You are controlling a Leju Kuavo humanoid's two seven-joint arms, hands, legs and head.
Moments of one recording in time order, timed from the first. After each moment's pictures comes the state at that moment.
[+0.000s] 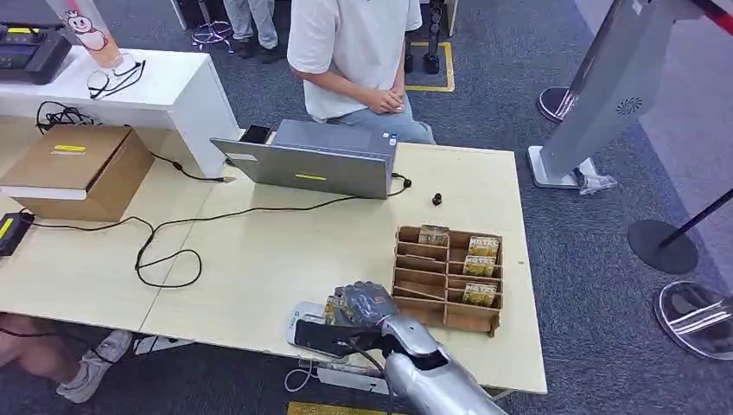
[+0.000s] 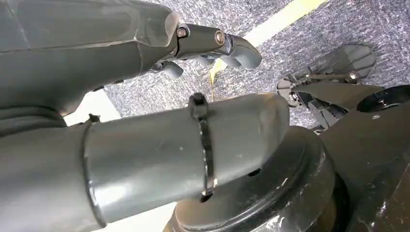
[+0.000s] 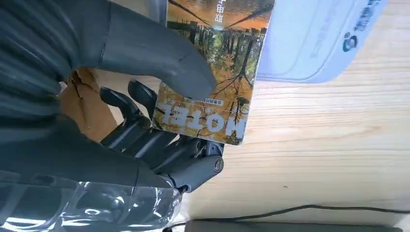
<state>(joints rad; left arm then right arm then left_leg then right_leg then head) -0.05 -0.03 0.63 -0.25 -0.95 -0.41 -0.06 -0.47 0.21 0.74 -0.73 0.81 -0.05 0.04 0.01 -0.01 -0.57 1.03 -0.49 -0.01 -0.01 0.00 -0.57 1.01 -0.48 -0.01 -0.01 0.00</state>
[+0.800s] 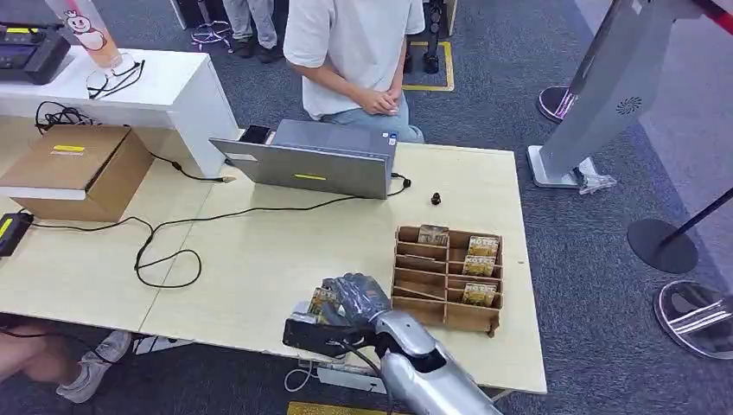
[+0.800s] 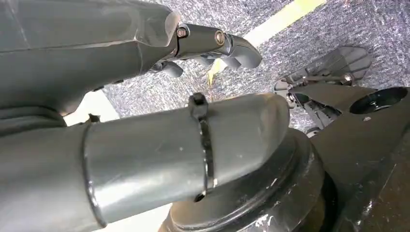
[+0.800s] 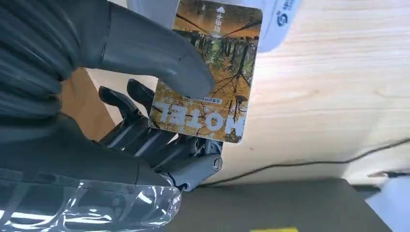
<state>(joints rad) -0.06 -0.03 0.62 -0.25 -0.93 -0.40 -0.05 -0.43 0.20 0.73 -0.92 0.80 -0.02 0.02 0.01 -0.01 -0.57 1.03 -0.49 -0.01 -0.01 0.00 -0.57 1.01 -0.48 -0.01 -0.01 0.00</state>
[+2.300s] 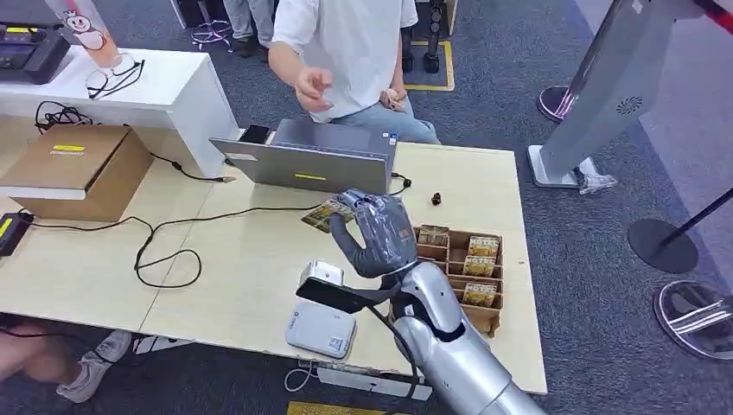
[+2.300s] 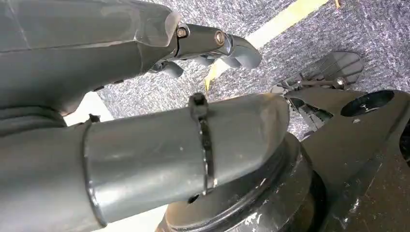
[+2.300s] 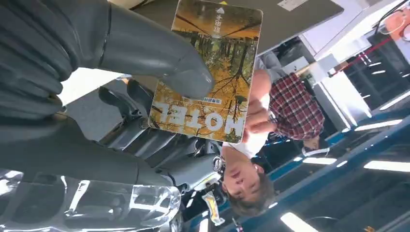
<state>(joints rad) -0.07 -0.03 0.59 -0.25 -0.93 -0.39 -0.06 -0.50 0.16 0.65 -1.16 0.85 -0.40 -0.15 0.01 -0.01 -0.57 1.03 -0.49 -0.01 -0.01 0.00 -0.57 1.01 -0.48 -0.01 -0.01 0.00</state>
